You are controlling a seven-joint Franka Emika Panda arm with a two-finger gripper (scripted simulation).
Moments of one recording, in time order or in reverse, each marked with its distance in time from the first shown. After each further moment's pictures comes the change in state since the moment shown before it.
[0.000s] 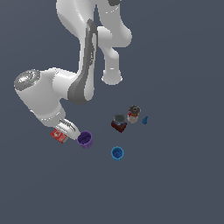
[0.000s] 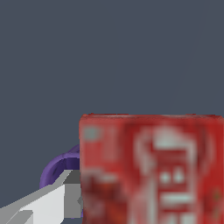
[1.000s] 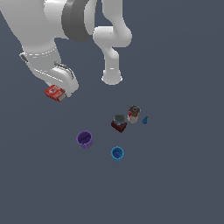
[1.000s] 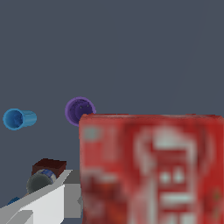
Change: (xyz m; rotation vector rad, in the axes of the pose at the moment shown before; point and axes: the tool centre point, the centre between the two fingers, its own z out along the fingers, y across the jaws) arm -0.091 0.037 -0.162 -0.001 0.001 0.001
